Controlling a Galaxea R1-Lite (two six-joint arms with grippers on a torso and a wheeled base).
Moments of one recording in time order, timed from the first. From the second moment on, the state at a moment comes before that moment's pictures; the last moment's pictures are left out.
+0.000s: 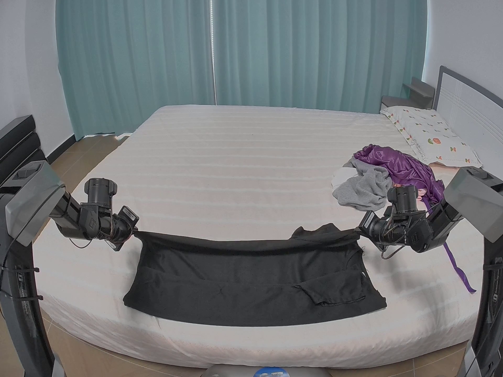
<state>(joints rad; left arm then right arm) 0.06 2.31 -1.20 -0.35 -0.10 -0.92 0.12 2.34 -1.08 -0.61 0.18 0.79</state>
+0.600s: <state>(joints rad) 0.07 2.22 -1.04 -0.35 -0.15 -0.91 0.10 2.27 -0.82 -0.78 0.19 0.66</state>
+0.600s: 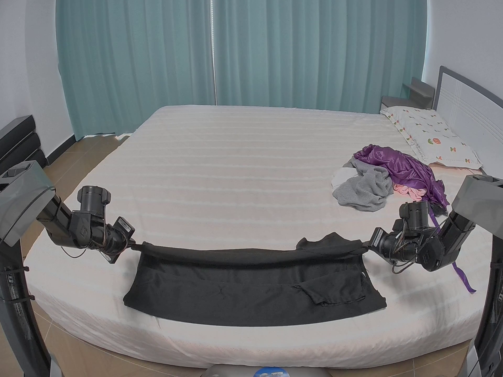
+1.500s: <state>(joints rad) 0.05 2.23 -0.91 -0.41 -0.14 -0.79 0.12 2.36 -0.78 -0.83 0.18 0.62</state>
